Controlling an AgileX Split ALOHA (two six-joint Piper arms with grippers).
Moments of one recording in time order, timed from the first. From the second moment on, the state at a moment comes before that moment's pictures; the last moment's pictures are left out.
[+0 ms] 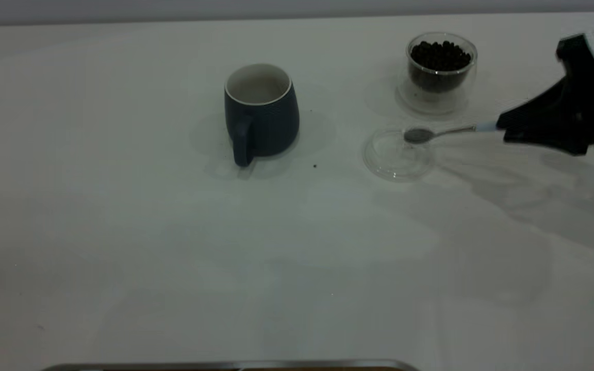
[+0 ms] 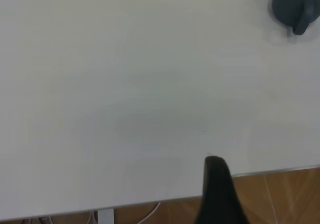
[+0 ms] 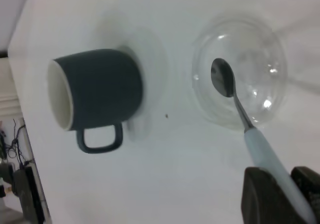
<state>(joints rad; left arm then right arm) -0.09 -0.02 -0.48 -0.02 1.14 0.02 -0.19 2.24 -0.76 1.79 0.84 -1.41</state>
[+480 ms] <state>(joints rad) -0.09 -0.02 -0.48 -0.02 1.14 0.02 -0.19 2.41 -0.88 1.79 0.95 -1.49</state>
